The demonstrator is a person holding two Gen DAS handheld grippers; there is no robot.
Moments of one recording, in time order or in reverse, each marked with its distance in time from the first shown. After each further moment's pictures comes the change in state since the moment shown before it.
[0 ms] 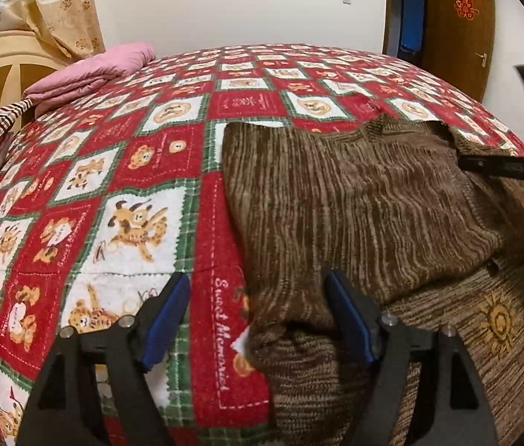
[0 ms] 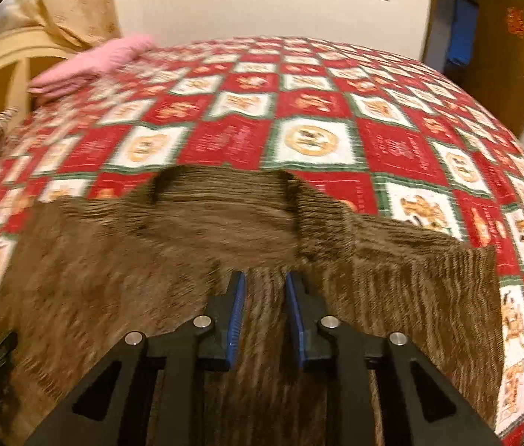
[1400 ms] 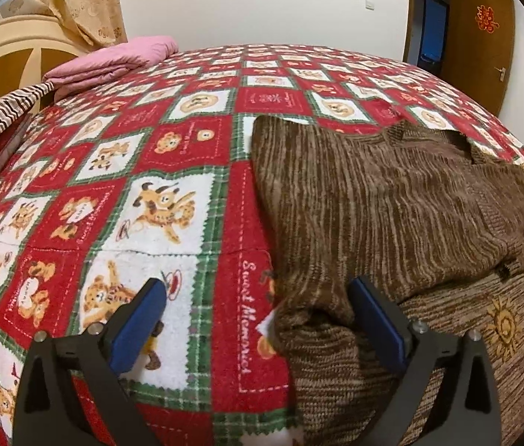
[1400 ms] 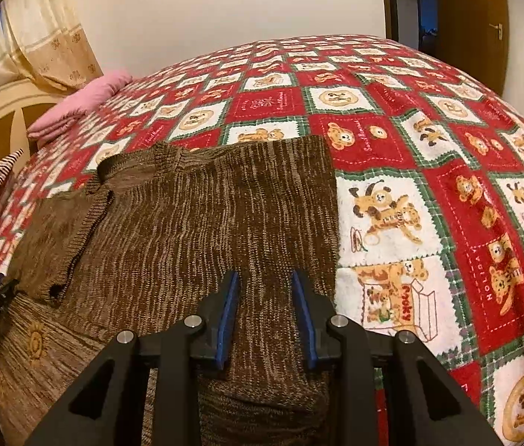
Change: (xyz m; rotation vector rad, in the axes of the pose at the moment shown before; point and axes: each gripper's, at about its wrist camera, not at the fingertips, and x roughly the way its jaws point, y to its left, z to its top) left arm -0.005 0.009 -0.007 -0.063 -0.002 0.065; right arm -0.051 -0.096 -0.079 0.153 -0.032 0.049
